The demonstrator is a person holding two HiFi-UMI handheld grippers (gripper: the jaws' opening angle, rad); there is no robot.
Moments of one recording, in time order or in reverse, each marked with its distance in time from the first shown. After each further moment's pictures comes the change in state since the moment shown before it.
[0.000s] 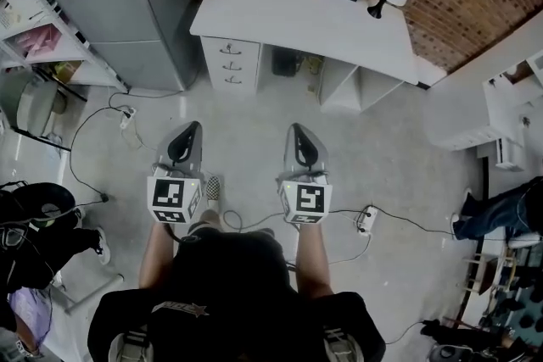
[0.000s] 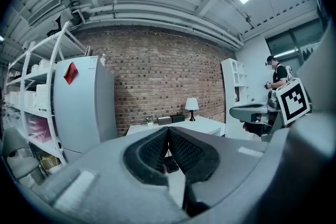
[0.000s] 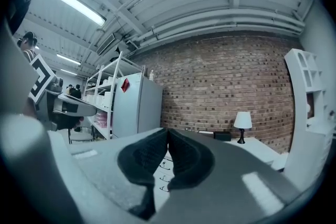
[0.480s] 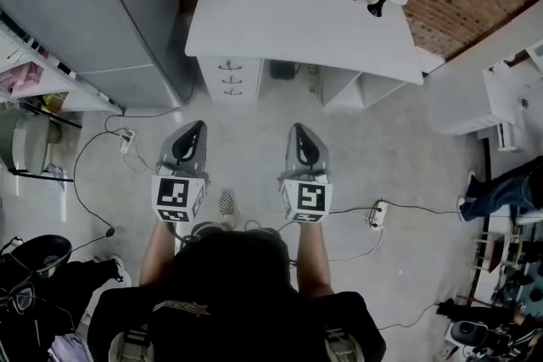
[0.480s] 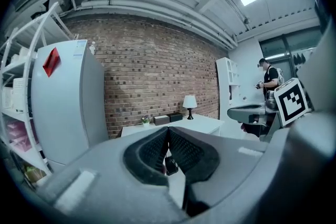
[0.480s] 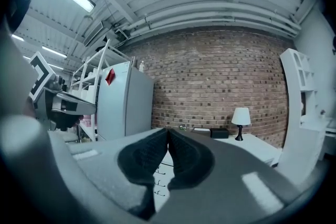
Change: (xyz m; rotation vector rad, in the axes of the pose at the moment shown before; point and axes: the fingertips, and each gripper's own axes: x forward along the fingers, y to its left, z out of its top) left arm 0.112 0.096 0.000 0.018 0.021 -0.136; right arm 0.128 0.018 -0.006 0.016 0.048 -0.117
